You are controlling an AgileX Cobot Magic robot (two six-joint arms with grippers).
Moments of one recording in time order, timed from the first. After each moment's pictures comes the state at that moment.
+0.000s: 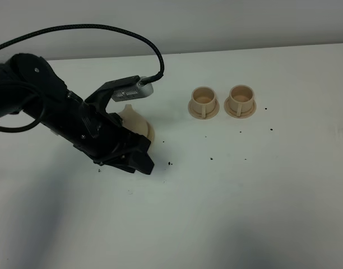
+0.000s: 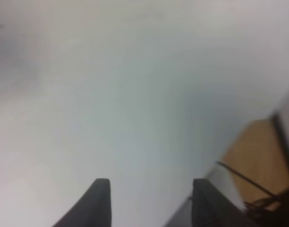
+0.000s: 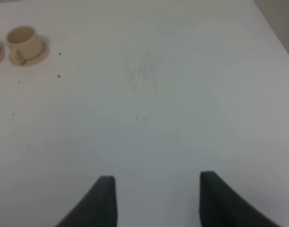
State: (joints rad) left arm -0.32 1.75 -1.13 -0.63 0.90 0.42; right arm 0.05 -0.01 -0.49 -0.05 1.07 0.07
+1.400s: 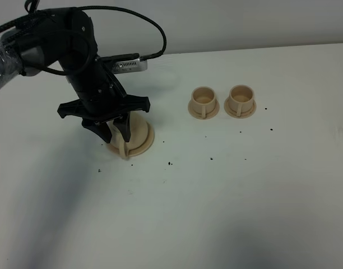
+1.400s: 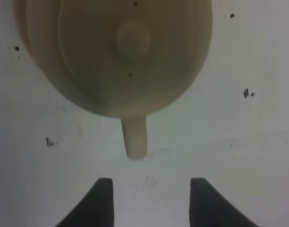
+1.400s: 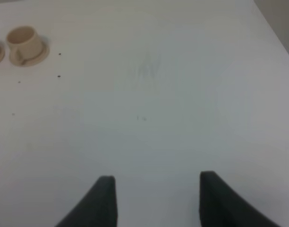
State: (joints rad) left arm -0.32 2.12 -1.69 -0.17 1.19 -0.17; right arm 0.05 -0.01 -0.49 -0.04 1.07 0.07
